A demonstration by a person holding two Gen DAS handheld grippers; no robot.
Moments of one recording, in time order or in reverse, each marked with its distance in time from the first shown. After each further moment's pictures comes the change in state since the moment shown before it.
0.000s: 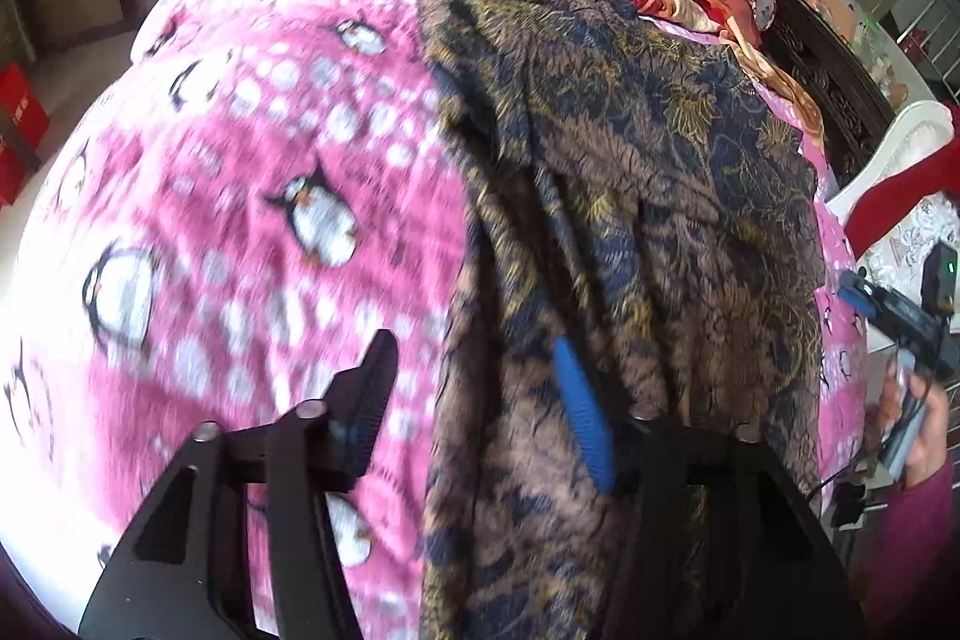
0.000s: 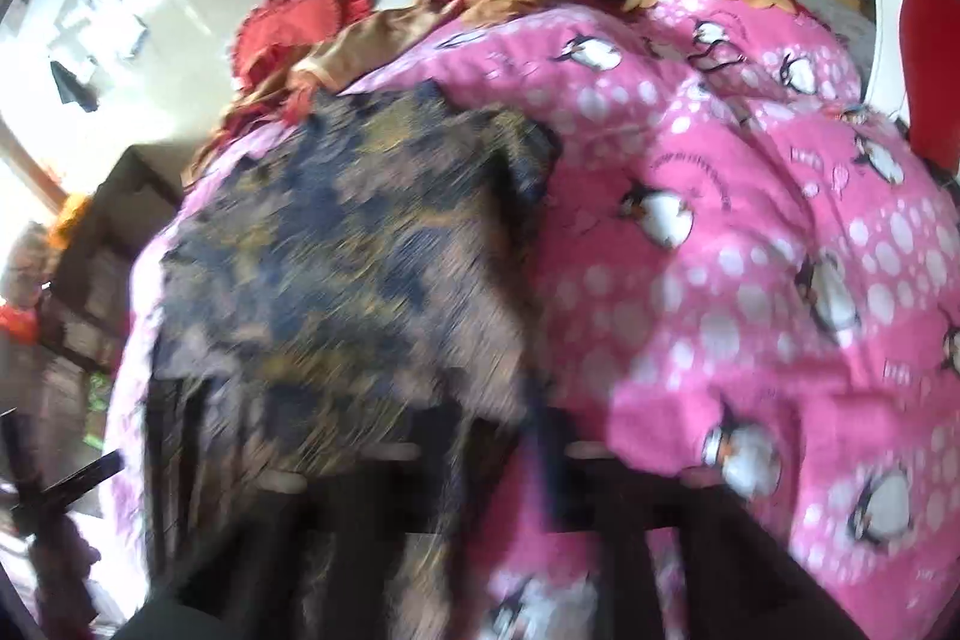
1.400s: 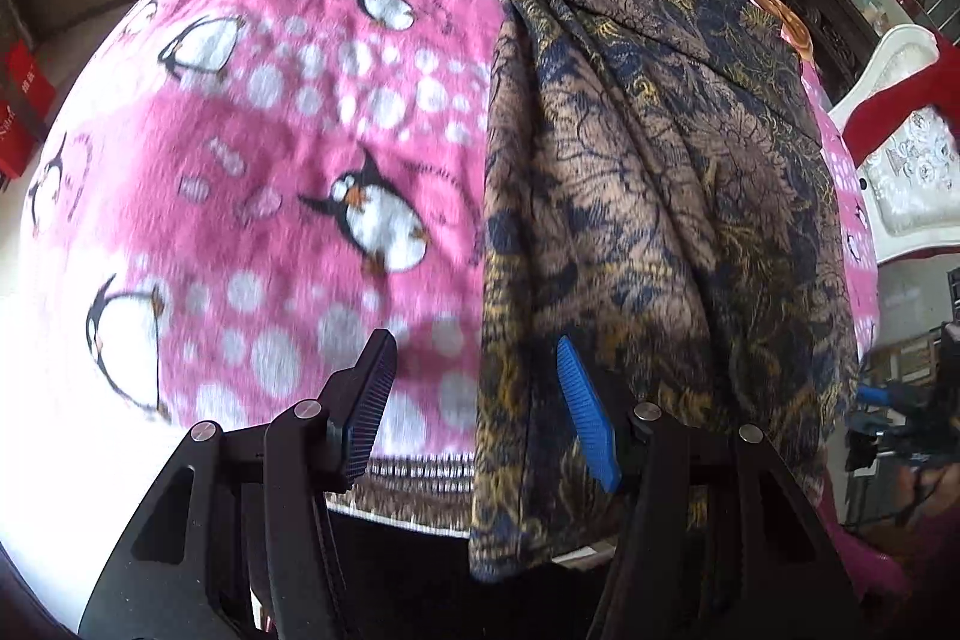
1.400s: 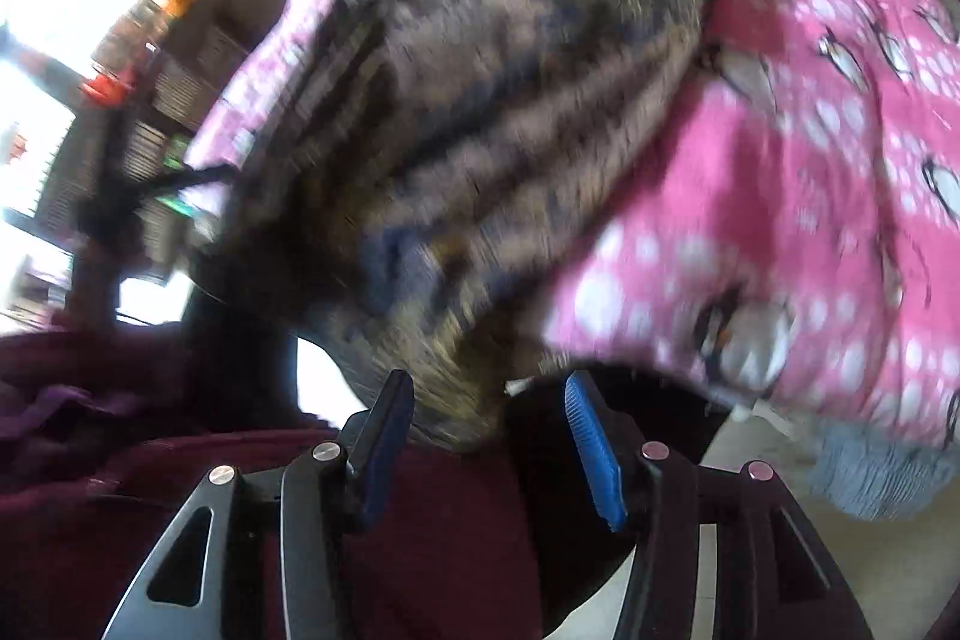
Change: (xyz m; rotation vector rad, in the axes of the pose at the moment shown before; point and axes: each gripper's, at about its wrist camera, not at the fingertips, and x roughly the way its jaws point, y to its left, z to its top) left arm -0.028 0.020 -0.110 0.048 0.098 0.020; right arm -0.071 0.047 -0.227 -0.312 0.346 0.142
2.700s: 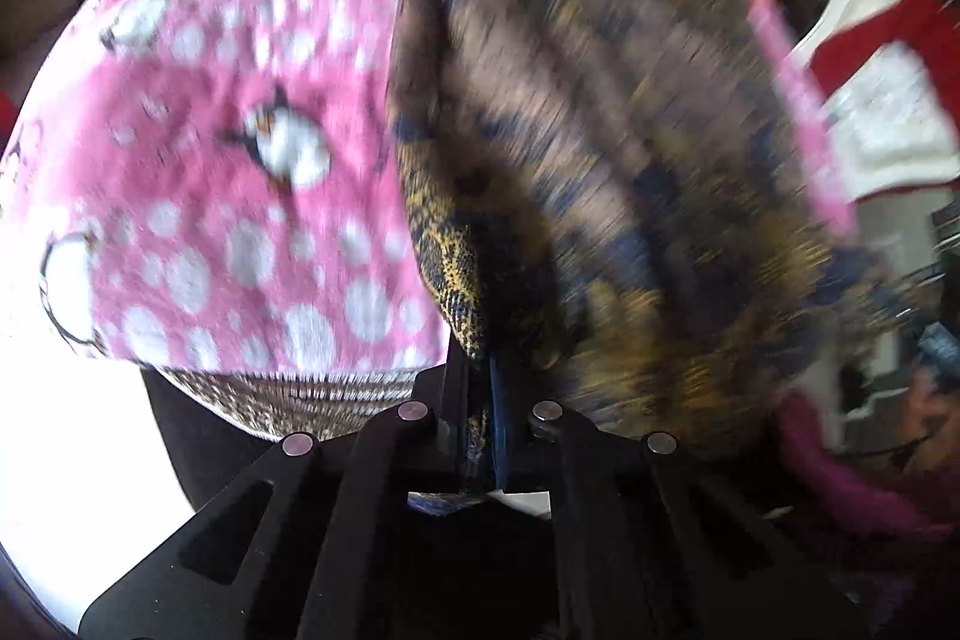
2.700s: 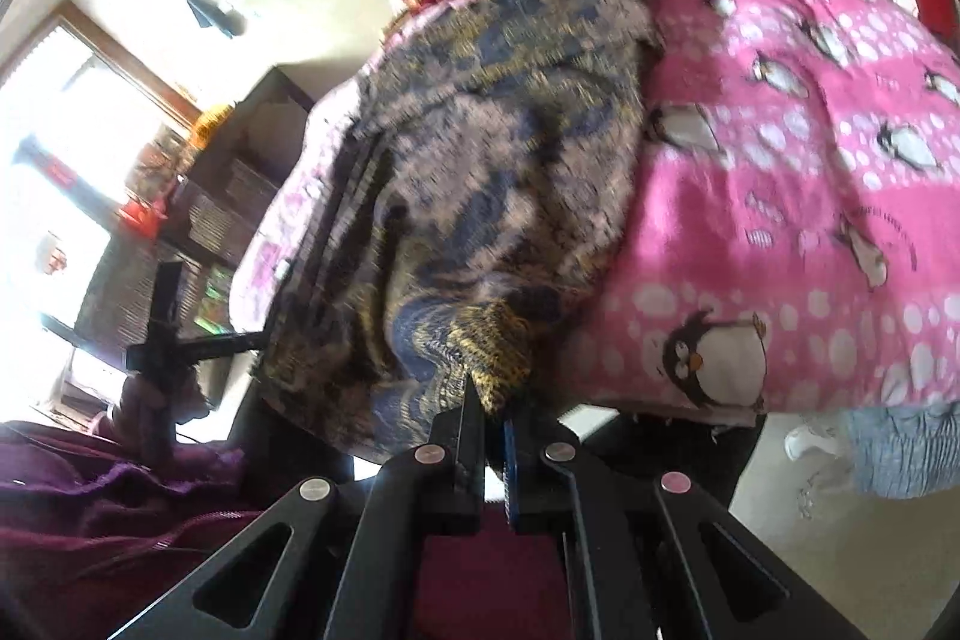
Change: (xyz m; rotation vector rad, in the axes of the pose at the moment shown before) left arm -0.011 -0.021 -0.022 0.070 0.025 -0.113; right arm -0.044 -0.019 -0.005 0.146 -0.311 0.151
